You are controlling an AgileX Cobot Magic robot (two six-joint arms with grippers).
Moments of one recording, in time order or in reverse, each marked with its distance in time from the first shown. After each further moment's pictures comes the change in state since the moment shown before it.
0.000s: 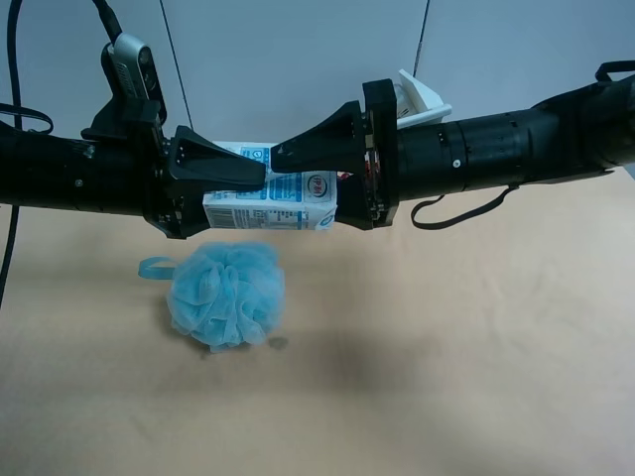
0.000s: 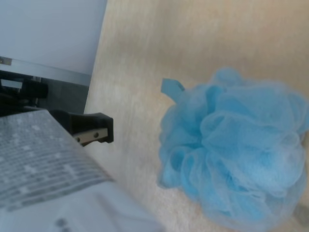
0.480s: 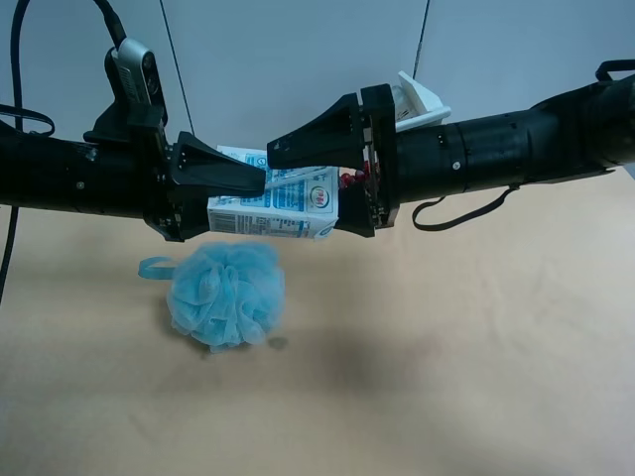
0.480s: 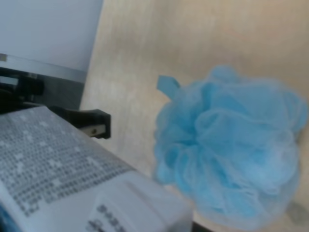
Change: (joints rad) left arm 0.000 0.000 0.000 0.013 -0.021 -0.008; right arm 0.000 0.000 0.000 -0.027 -0.028 0.000
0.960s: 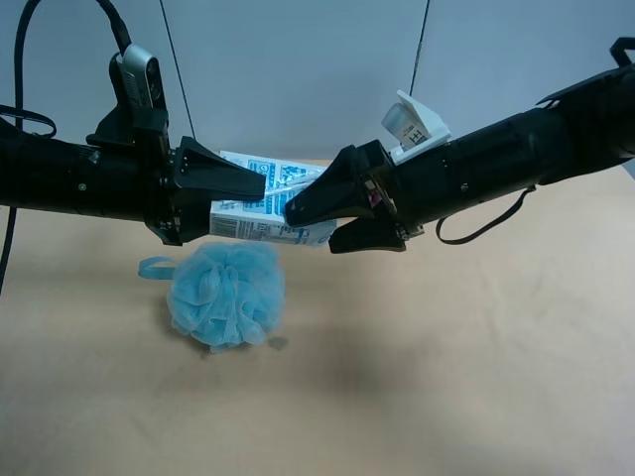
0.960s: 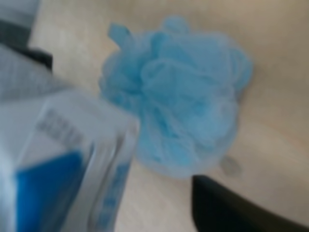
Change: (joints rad) left arm 0.000 0.000 0.000 0.008 -0.020 -0.026; right arm 0.002 -0.068 -0.003 -0.303 -0.185 0.072
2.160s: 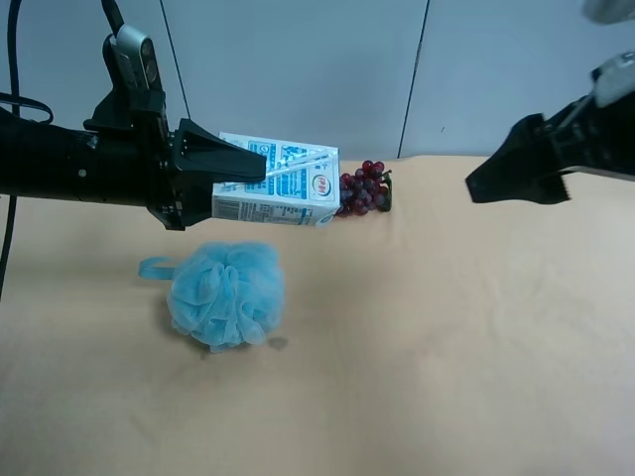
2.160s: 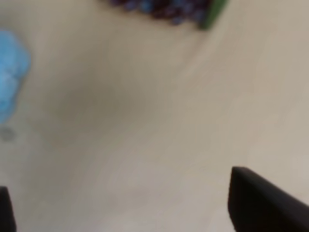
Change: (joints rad) left arm 0.000 -0.008 -0.052 -0.003 0.003 0.008; right arm 0.001 -0.677 0.000 -1.126 -0.121 0.780
